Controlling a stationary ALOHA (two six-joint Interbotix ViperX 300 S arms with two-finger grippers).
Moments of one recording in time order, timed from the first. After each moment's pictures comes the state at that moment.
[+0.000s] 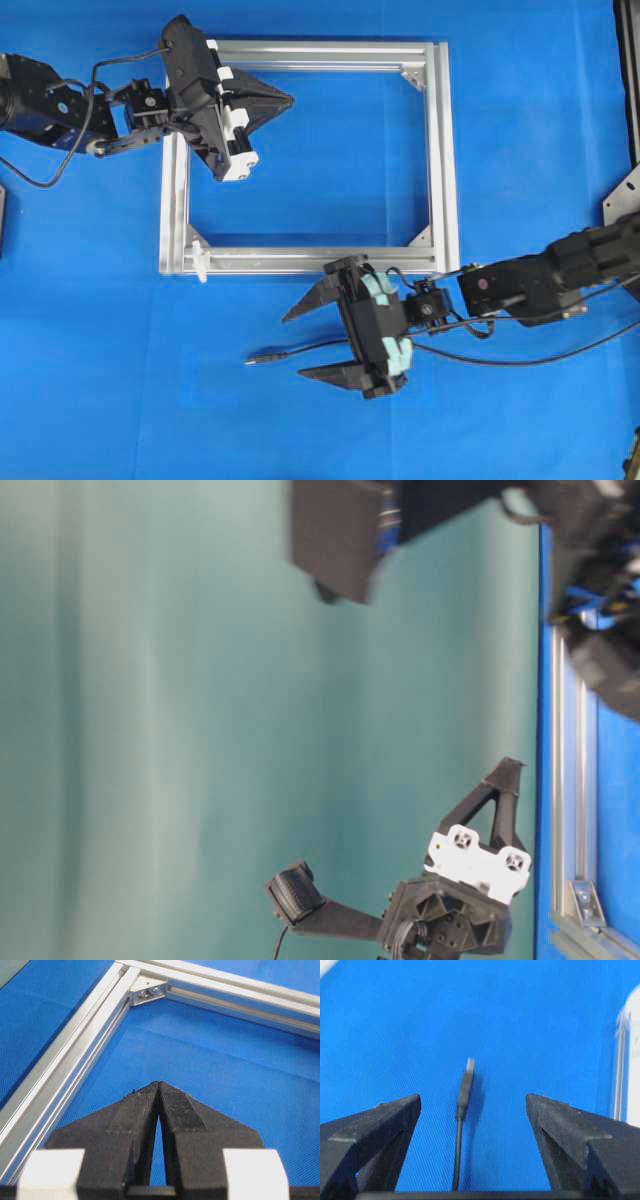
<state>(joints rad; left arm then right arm) 0.28 0.13 0.84 -0.08 -0.69 0.01 0.27 0.33 0.69 0.02 -0.67 0.09</state>
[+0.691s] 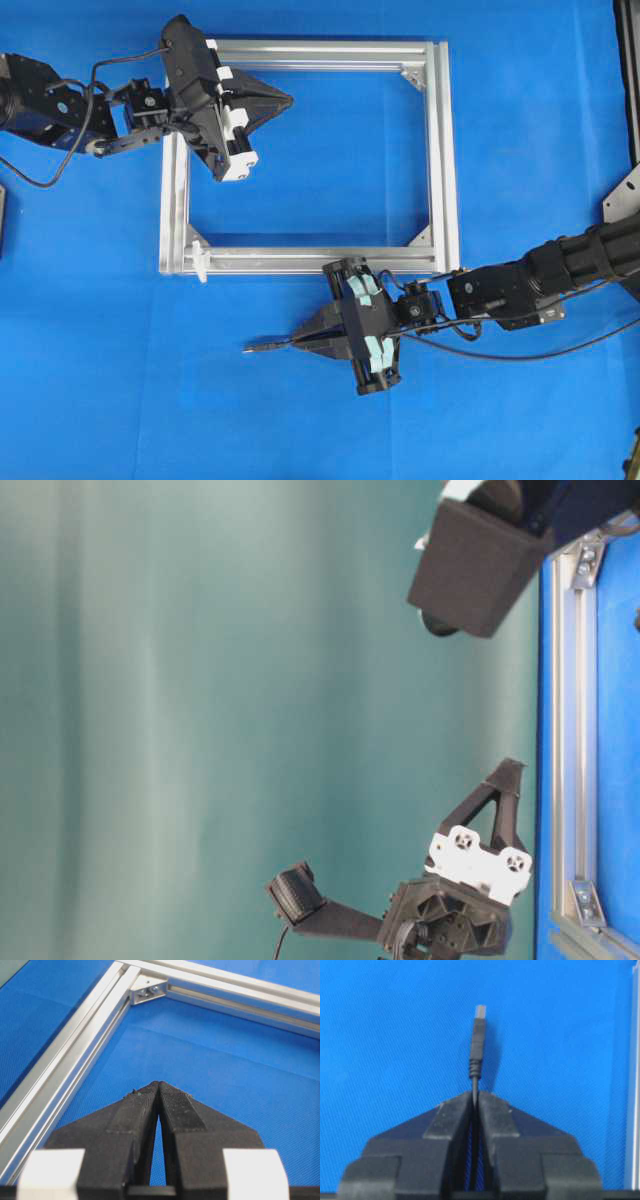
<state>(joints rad) 0.28 0.13 0.84 -0.08 -0.69 0.01 0.27 0.41 0.67 0.05 -0.65 0.09</state>
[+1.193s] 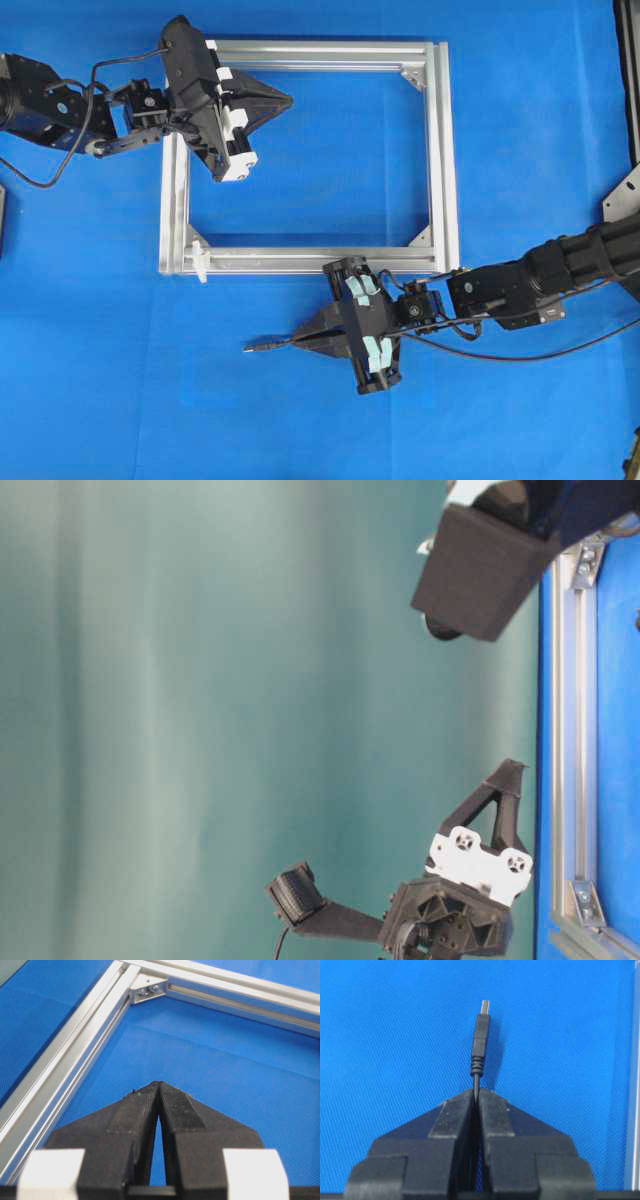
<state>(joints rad) 0.28 0.13 0.85 -0.08 -0.69 0.01 0.27 0.39 0.67 0.04 -0.61 0.09</state>
